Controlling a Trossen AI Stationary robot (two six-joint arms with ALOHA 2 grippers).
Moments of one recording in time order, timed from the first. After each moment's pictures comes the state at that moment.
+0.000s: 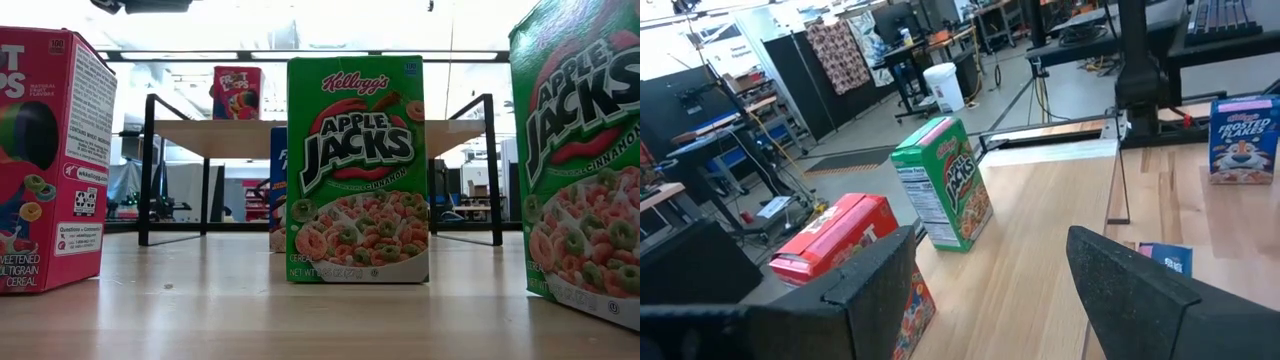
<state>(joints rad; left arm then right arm) -0.55 0.79 0.66 -0.11 -1.06 0.08 0.07 1.64 1.91 -0.97 0.03 0.03</state>
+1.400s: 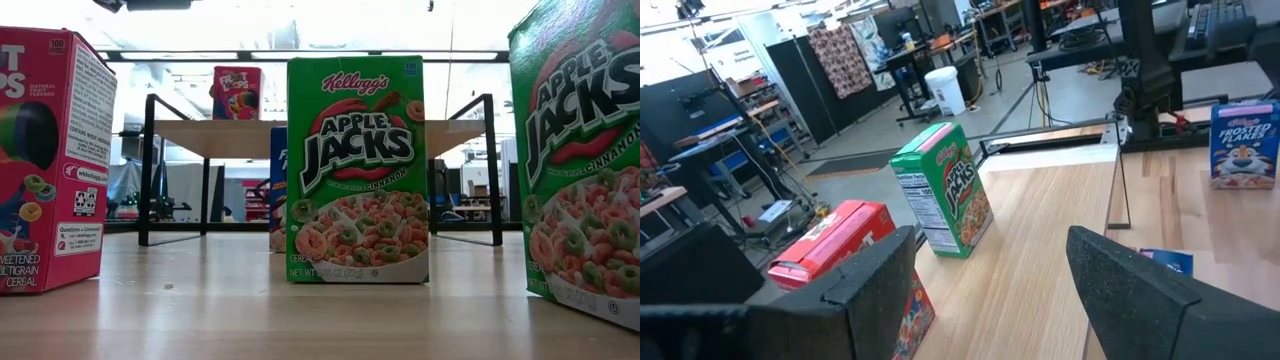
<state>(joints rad) -0.55 0.81 0.66 -0.08 -1.06 0.10 0.74 1.43 1.23 -0.95 0.33 0.77</state>
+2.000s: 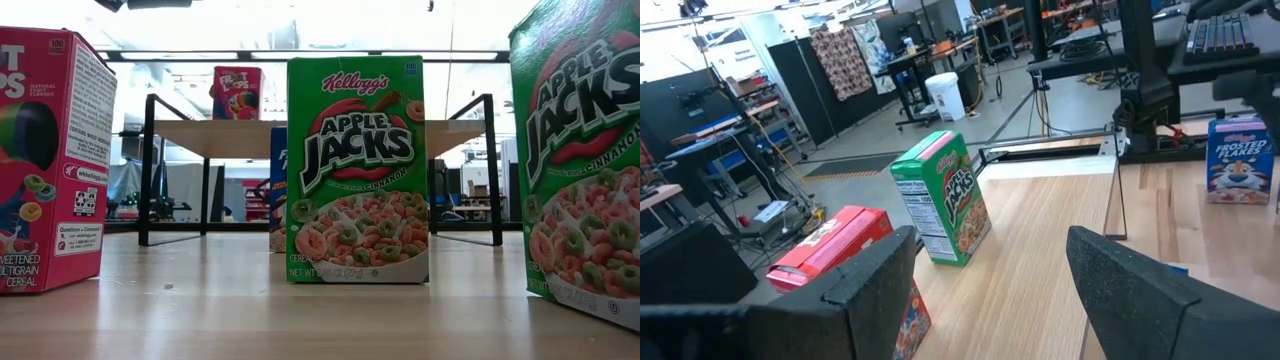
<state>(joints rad) -0.55 0.81 0.66 -0.04 -1.06 0.10 0.75 1.47 1.15 -0.91 0.20 0.84</state>
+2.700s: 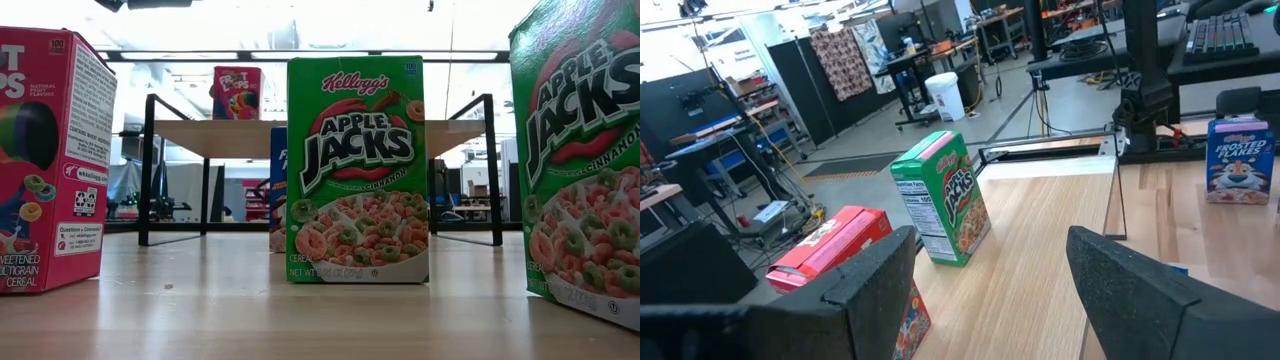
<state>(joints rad) -0.55 0.81 0.66 -0.04 -1.06 0.10 0.75 1.54 1.16 -0.91 0.18 0.84</state>
